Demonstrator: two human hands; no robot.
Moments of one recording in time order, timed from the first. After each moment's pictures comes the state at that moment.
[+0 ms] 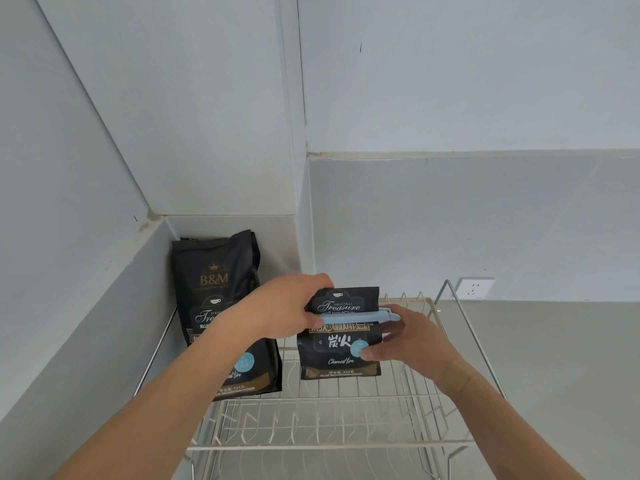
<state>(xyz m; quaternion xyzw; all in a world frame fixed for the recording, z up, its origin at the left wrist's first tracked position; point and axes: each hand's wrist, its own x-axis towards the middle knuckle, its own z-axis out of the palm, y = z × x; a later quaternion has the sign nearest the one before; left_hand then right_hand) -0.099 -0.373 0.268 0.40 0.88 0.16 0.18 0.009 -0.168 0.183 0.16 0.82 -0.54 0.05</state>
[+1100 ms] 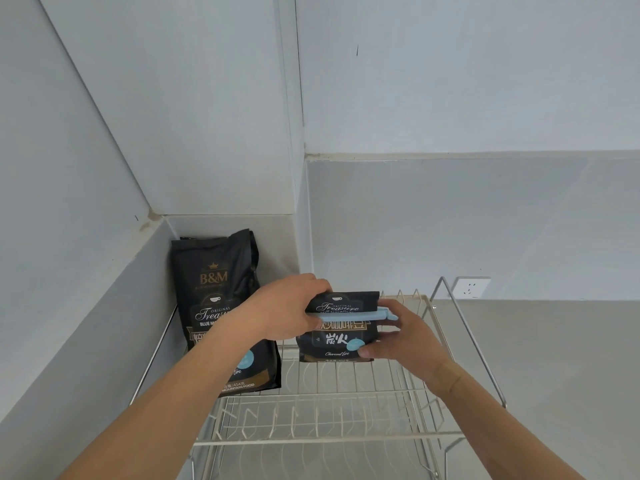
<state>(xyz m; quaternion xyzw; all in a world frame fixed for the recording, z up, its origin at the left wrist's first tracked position) -0.099 -0.372 0.259 0.42 0.88 0.13 0.15 0.011 -0.171 0.170 0.15 0.78 -0.60 0.00</state>
